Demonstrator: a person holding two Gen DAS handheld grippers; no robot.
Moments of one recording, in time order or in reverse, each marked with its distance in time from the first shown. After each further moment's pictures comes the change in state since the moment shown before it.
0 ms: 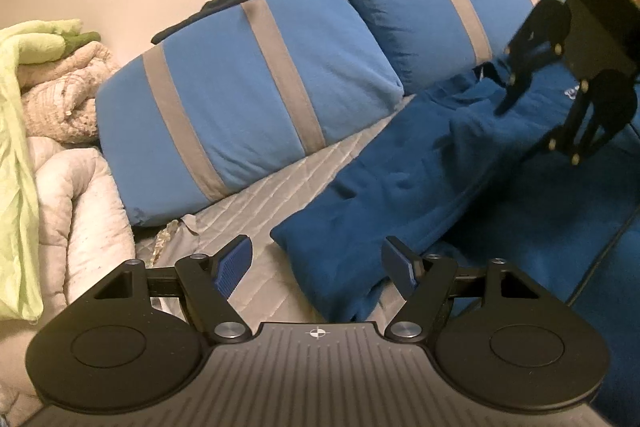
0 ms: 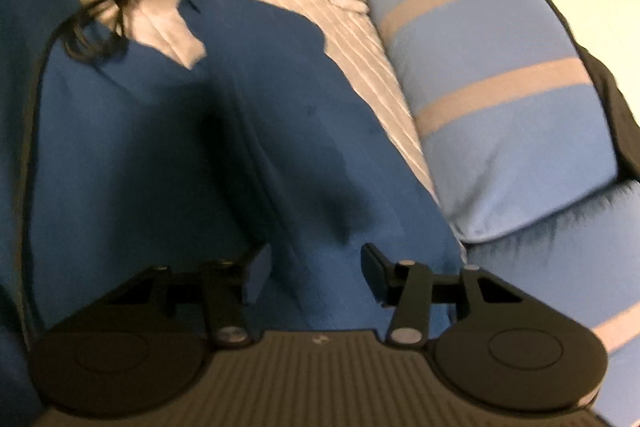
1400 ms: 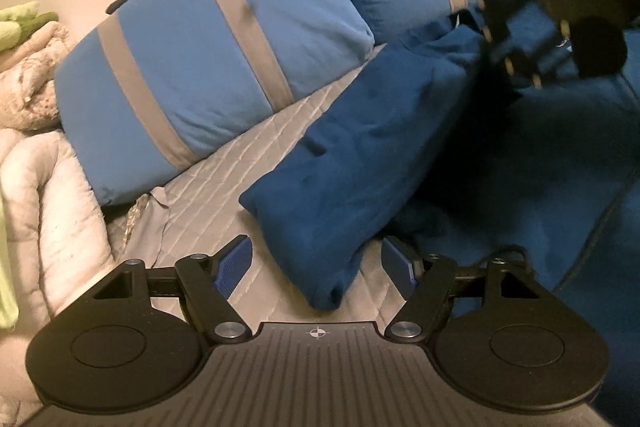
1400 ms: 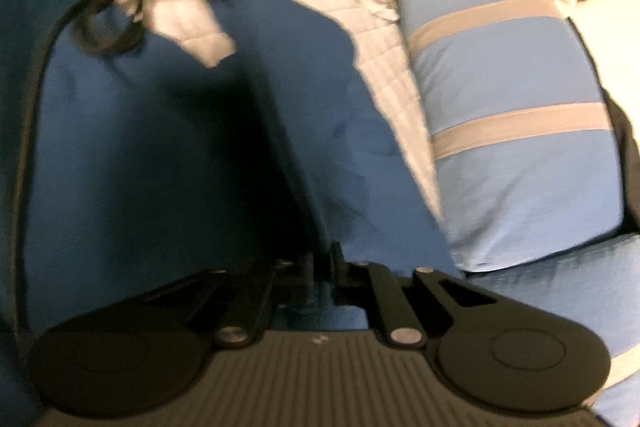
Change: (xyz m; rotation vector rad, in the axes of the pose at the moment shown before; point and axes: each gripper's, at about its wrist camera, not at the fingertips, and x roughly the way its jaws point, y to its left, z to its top) left arm 0.033 -0.009 0.001 0.081 0.146 -0.072; right arm 0.006 0.002 0.022 -0.112 0.029 -0.067
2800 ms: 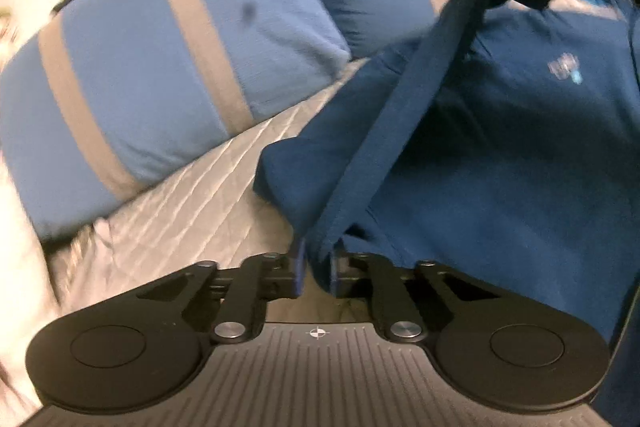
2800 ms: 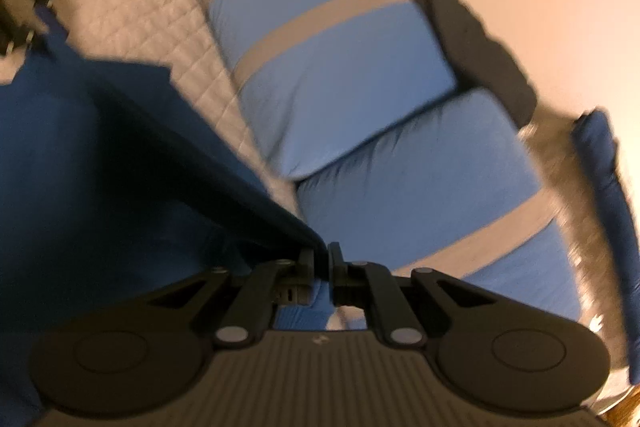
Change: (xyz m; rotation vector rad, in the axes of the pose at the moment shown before) left arm 0.047 0.001 0.035 0.056 -0.036 -0.137; right arm -0.052 -0.138 -0.091 0.347 0.149 -0.183
